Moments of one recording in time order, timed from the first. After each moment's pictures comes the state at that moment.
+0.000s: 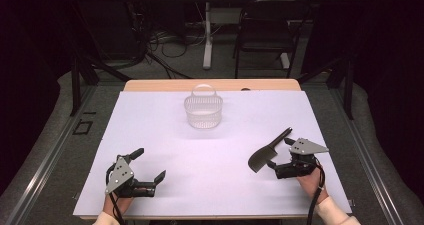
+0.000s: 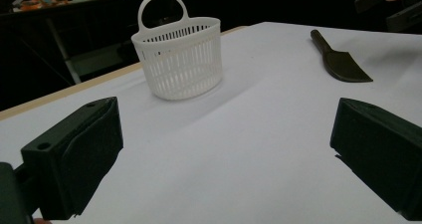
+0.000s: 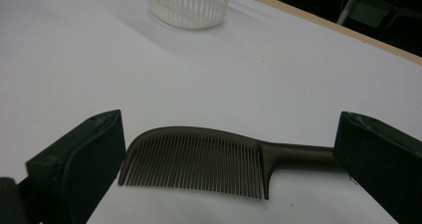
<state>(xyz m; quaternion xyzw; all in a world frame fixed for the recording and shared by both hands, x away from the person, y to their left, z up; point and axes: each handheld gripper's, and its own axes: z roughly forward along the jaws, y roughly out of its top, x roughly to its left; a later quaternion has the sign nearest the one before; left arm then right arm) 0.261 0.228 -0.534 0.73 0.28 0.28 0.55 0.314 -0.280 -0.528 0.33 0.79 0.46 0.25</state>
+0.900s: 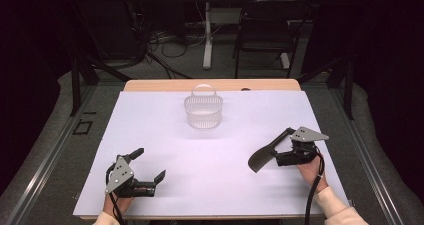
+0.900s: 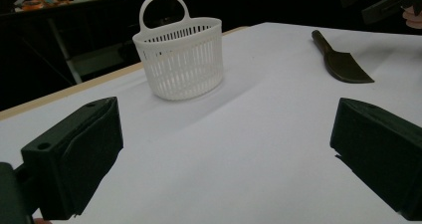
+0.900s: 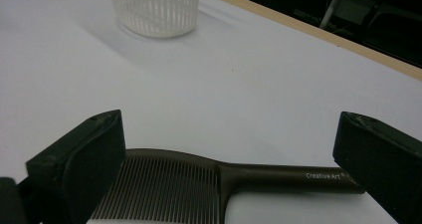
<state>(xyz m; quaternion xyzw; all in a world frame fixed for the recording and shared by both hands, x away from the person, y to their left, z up) 0.261 0.228 -0.533 0.73 0.28 0.28 0.55 0.344 -0.288 -0.521 0.35 0.78 0.45 0.26</state>
